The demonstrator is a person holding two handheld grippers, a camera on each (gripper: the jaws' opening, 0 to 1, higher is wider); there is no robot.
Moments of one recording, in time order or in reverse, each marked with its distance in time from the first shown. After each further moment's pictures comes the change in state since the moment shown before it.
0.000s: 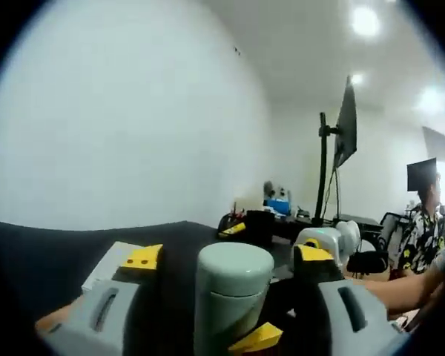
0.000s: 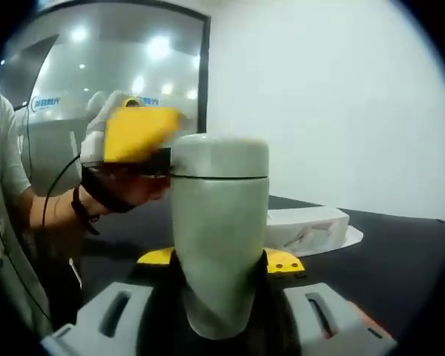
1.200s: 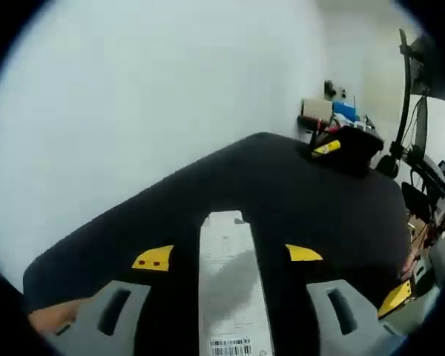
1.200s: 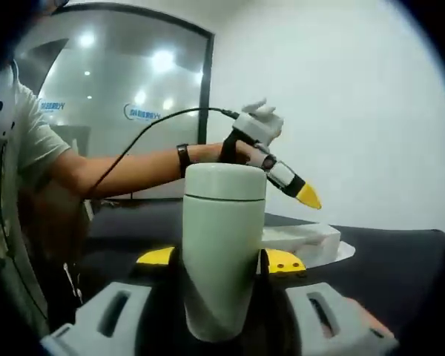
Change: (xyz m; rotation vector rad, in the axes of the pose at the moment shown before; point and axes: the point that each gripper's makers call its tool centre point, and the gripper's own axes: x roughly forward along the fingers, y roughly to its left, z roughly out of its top) left arm 0.103 0.170 -0.049 0.156 0.763 0.370; right arm -0.014 -0.002 0.017 -0.030 -0.099 -0.020
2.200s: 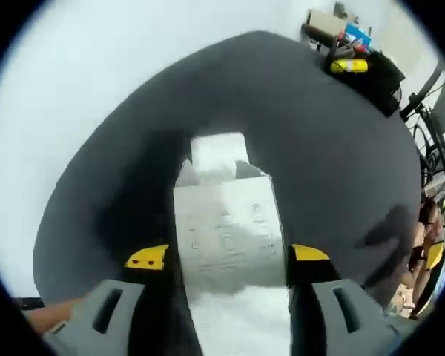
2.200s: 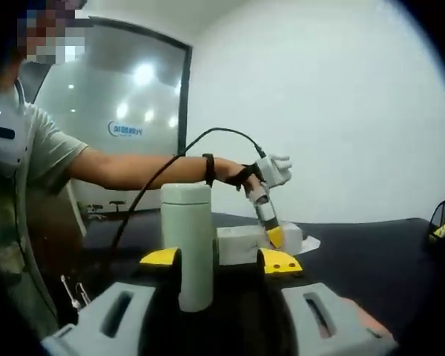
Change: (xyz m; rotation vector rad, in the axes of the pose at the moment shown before) left arm 0.066 -0.013 -0.072 0.042 0.594 -0.080; right arm -0.067 -0.039 0.011 0.063 -0.045 -0.103
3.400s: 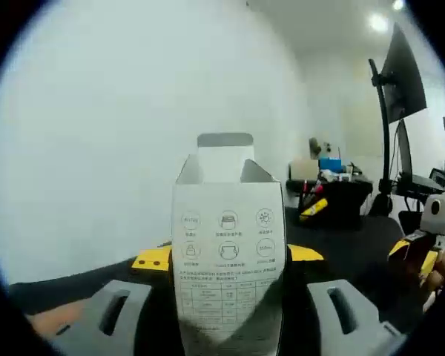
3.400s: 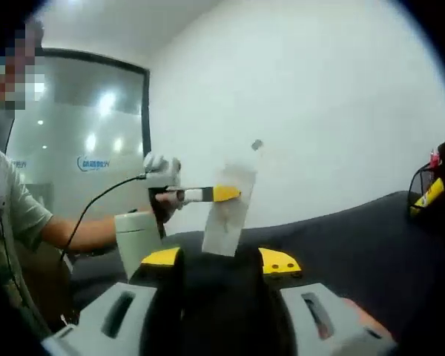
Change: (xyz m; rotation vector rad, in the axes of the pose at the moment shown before) left arm -0.155 -0.003 0.065 0.006 -1.207 0.050; right arm -0.005 -0.073 0.024 0.197 -0.101 -0.164
